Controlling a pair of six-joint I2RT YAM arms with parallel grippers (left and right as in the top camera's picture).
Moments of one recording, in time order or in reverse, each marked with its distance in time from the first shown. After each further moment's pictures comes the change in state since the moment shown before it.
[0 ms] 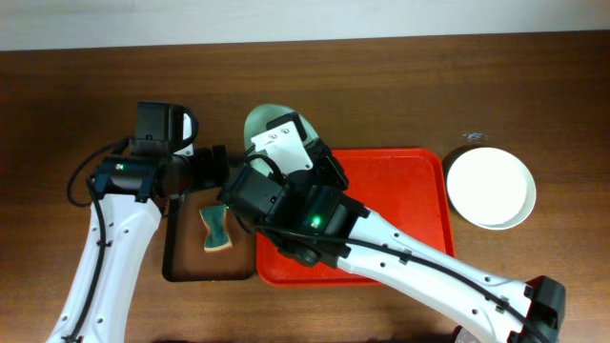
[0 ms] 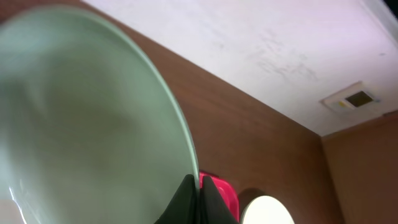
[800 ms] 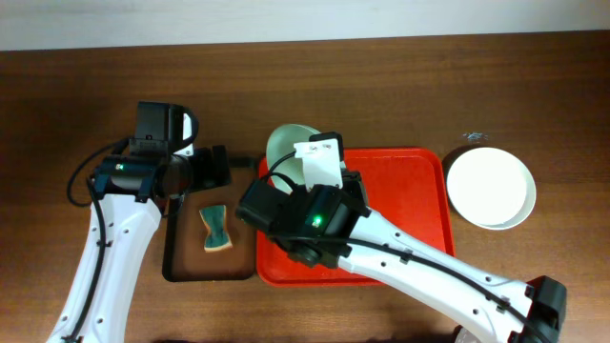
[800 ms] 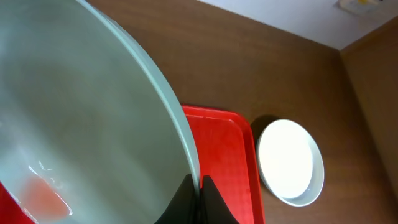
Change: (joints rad) left arm 0.000 0.000 0.000 0.000 0.000 0.000; right arm -0.002 -0.002 -0.004 -0.362 -0.104 0.528
